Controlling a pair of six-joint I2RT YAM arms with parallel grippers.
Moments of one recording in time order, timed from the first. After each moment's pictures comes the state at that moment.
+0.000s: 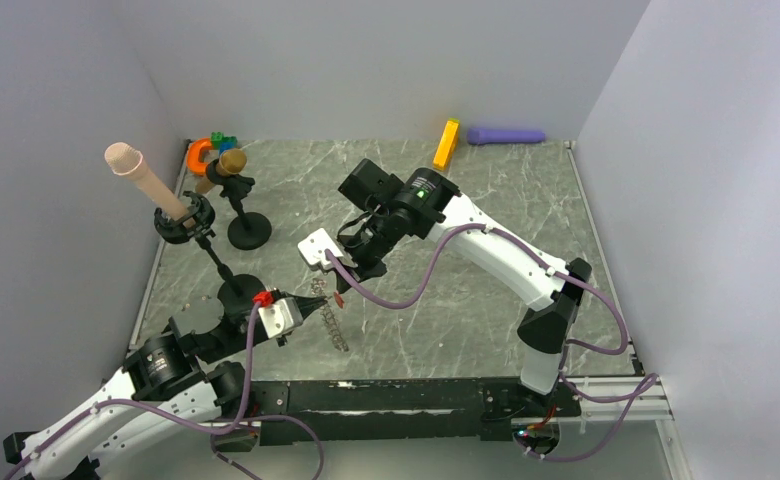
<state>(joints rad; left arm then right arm) -0.98 0.33 0.64 -0.40 0.10 0.30 1.00 1.81 2.04 -1.31 -0.77 -1.04</state>
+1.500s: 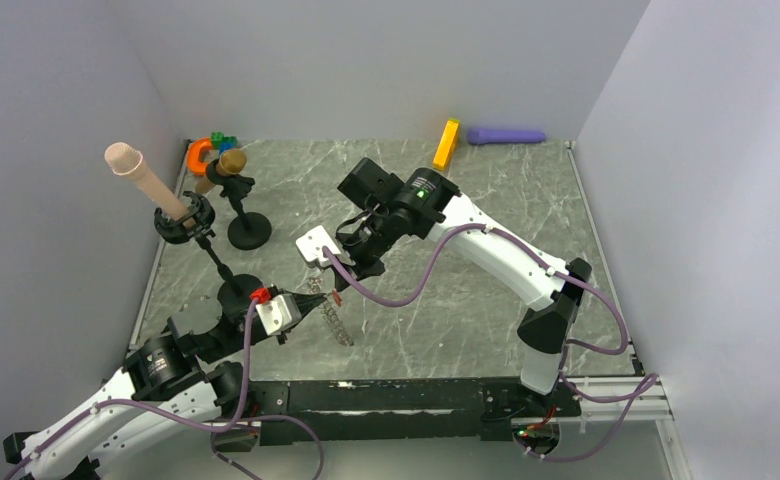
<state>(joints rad) -0.98 0.32 0.64 -0.38 0.08 0.27 1.00 1.81 2.04 -1.28 -0.76 -1.00</state>
